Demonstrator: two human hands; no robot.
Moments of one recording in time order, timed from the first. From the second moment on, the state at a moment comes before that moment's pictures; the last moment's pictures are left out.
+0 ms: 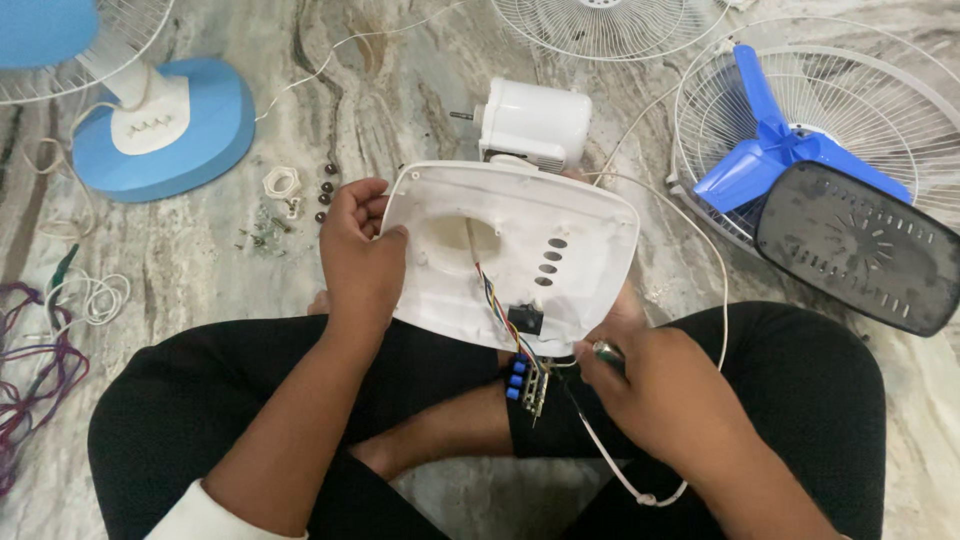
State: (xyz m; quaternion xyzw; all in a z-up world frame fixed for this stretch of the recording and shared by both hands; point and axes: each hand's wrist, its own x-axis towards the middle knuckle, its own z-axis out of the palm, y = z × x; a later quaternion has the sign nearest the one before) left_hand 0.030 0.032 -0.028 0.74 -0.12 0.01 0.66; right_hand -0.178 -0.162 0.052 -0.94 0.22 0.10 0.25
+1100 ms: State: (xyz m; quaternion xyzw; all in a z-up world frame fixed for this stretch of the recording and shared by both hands) left_hand -0.050 0.019 0.044 0.74 -0.46 0.23 0.44; right_hand -0.187 -0.149 0.025 -0.95 0.12 -0.04 0.29
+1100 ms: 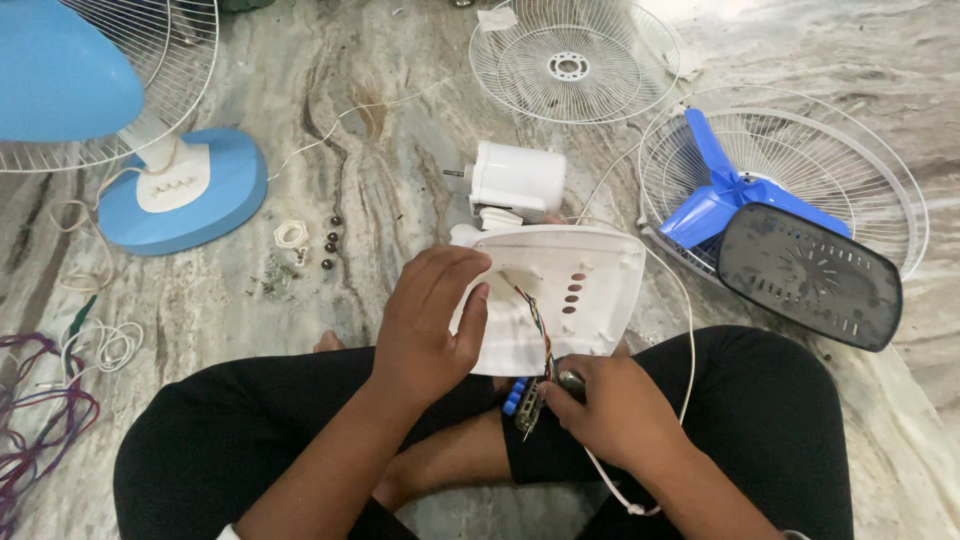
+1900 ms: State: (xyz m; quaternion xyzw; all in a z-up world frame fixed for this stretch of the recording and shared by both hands) left_hand -0.043 0.021 0.043 0.77 -0.46 0.23 0.38; right_hand -0.114 -0.186 0.100 -0.96 -0.06 -0.02 0.26
